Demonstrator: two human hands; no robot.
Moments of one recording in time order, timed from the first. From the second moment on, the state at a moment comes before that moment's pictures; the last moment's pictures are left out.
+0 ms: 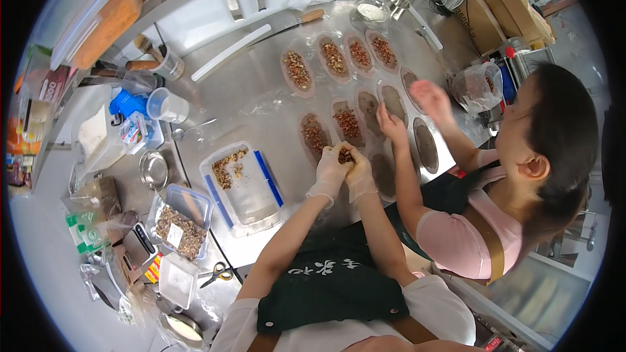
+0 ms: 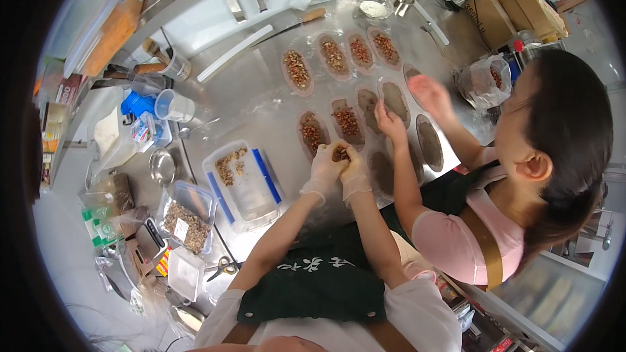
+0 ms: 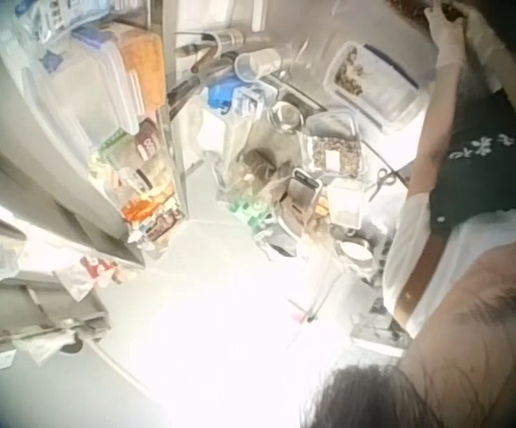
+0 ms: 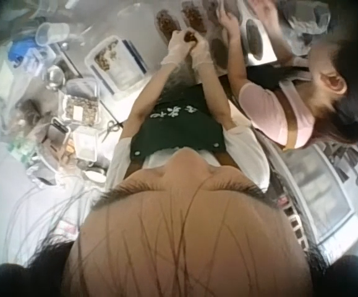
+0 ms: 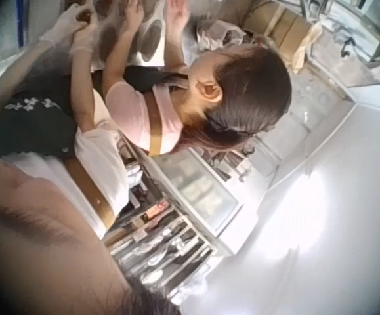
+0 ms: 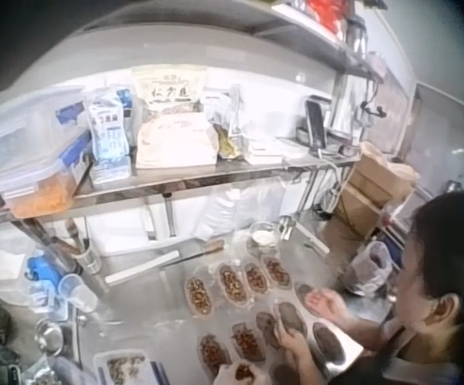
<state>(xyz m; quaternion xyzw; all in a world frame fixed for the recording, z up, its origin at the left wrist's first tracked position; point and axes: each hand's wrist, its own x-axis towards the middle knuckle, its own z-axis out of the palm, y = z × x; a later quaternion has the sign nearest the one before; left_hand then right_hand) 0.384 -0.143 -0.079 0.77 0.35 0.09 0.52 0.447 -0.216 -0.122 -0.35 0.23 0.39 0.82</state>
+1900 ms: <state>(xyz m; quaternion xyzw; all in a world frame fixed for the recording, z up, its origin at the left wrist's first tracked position) 0.453 -0.151 -0.127 0.53 0.44 0.23 0.69 0.535 -0.203 -0.128 -0.64 0.05 0.31 0.70</state>
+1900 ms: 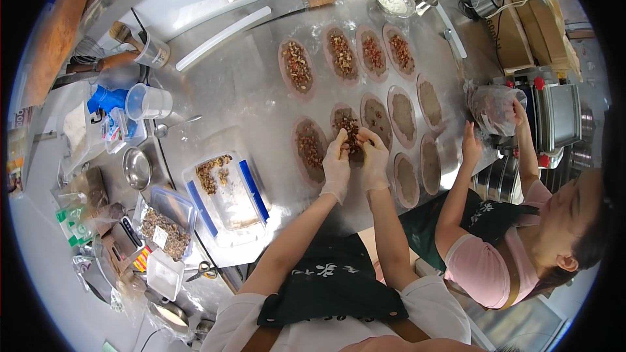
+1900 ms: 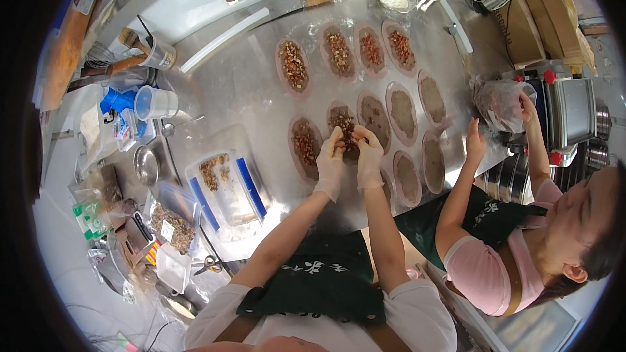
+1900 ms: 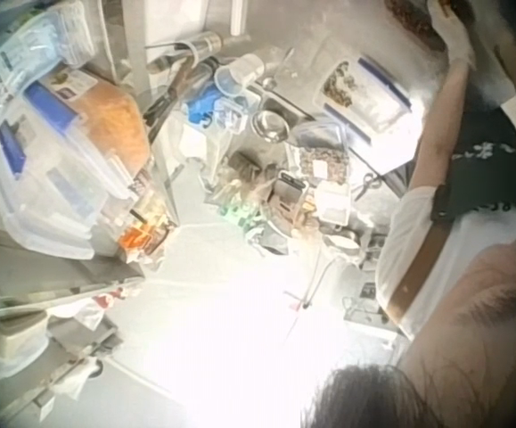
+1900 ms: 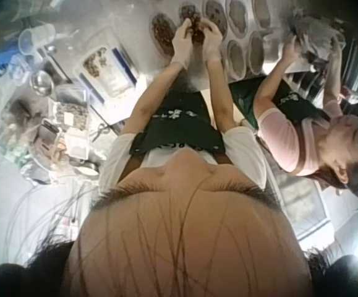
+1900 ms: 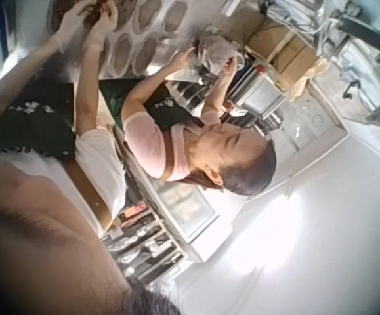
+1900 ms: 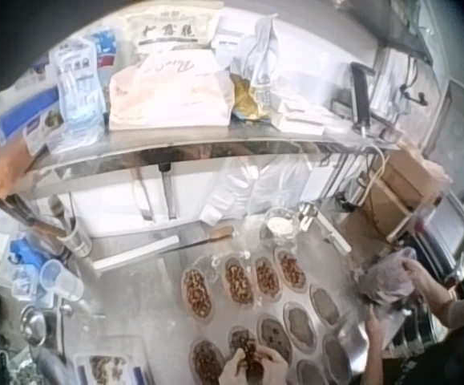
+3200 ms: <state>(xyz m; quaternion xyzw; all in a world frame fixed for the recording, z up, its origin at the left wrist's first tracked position) 0.349 -0.140 -0.067 0.41 0.40 0.25 0.78 0.481 -0.236 -0.132 -0.44 0.16 0.32 0.82</state>
